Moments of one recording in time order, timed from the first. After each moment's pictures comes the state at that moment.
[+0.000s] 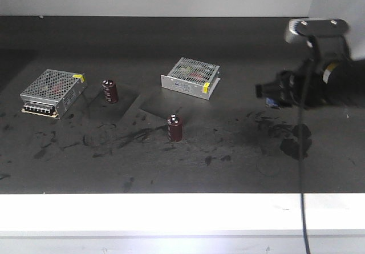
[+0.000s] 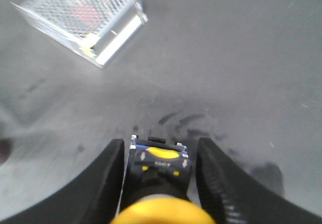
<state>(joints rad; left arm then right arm) -0.29 0.09 -0.44 0.30 0.53 -0.12 0.24 1.36 -1.02 -0.04 0.43 0.12</state>
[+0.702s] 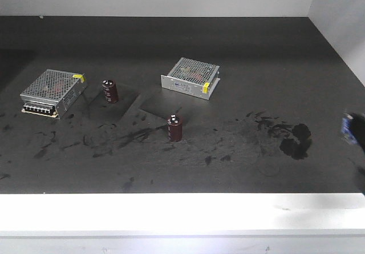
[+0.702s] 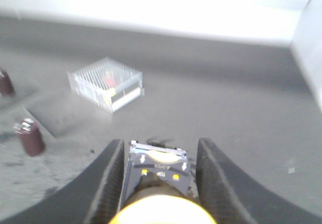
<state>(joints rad) -0.29 0.09 -0.44 0.30 0.53 -0.12 0.24 0.55 -0.52 -0.16 0.25 0.12</state>
